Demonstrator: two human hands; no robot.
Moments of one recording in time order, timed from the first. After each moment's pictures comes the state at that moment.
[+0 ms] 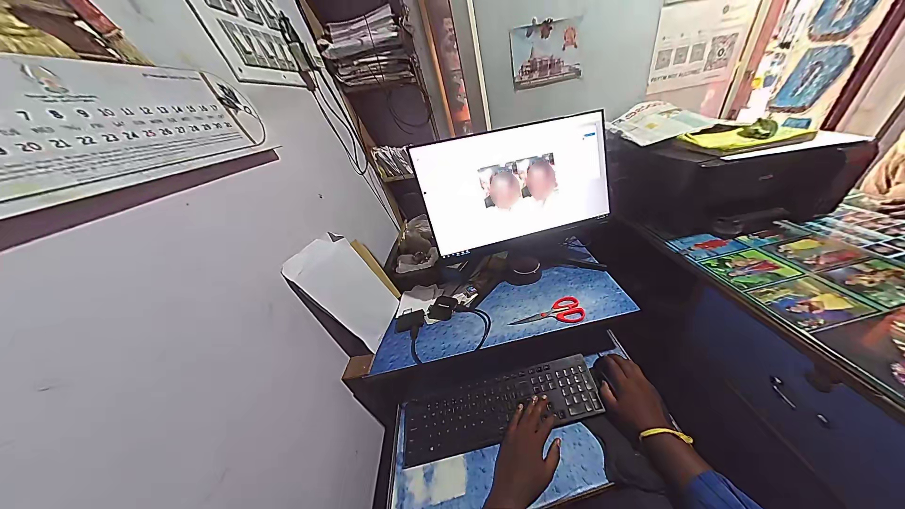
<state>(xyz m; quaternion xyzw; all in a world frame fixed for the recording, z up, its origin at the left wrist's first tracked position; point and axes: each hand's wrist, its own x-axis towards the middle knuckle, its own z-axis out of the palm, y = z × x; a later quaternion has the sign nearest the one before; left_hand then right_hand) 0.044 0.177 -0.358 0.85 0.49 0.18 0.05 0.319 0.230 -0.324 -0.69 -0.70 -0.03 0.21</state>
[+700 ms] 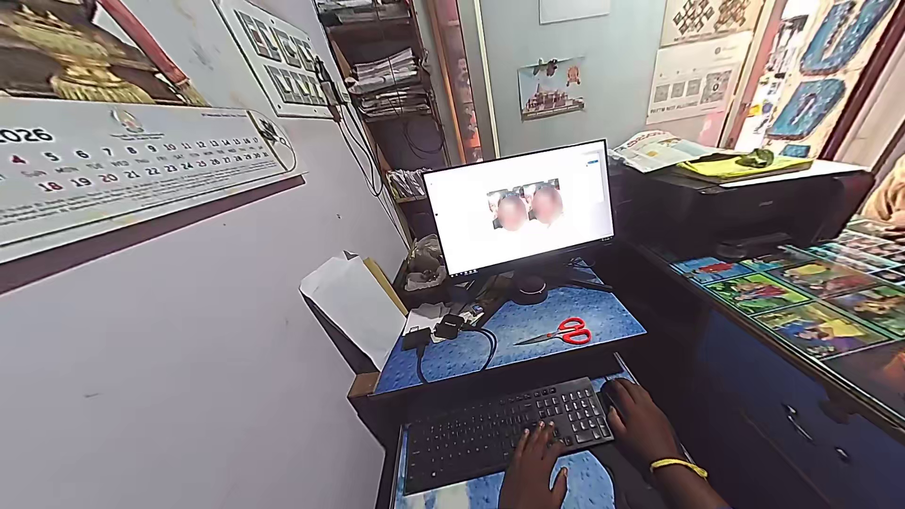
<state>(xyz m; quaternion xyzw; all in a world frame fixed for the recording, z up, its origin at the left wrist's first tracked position) 0.045 0.175 -0.348 0.85 0.48 0.17 0.08 0.321 0.232 -0.328 -0.68 -0.70 -0.03 0.21</state>
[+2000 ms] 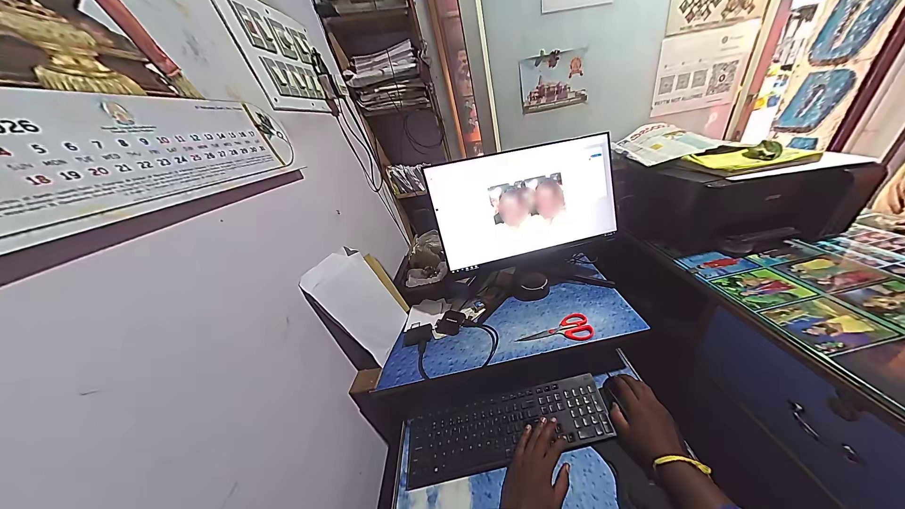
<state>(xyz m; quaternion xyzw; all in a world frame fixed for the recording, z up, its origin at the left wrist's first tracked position) 0.043 0.176 -0.358 0.86 0.47 0.21 0.04 0.321 0.231 -0.331 -0.67 -0.70 -0.04 0.23</state>
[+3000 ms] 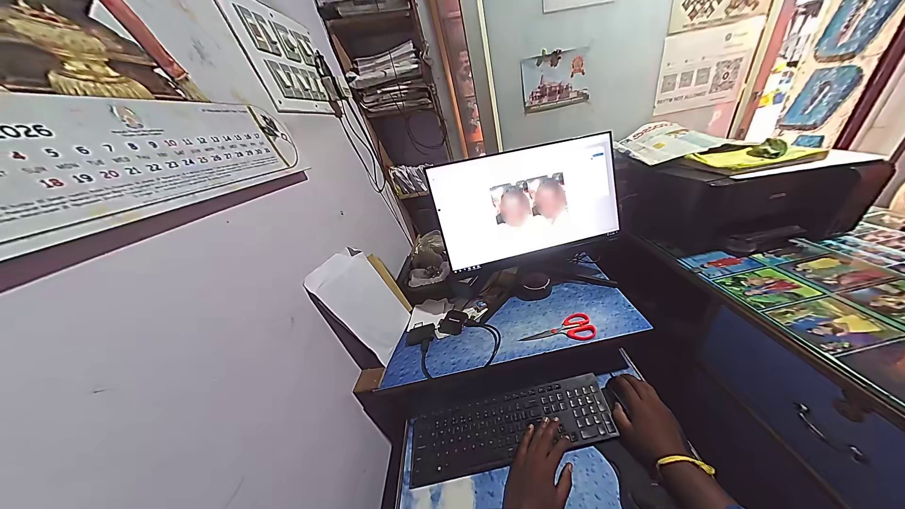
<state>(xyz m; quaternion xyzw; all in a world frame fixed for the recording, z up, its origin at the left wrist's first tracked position) 0.044 0.176 -0.359 0.86 0.46 0.21 0.04 0.319 0.230 -0.326 -0.68 -0.70 -0.03 0.22</state>
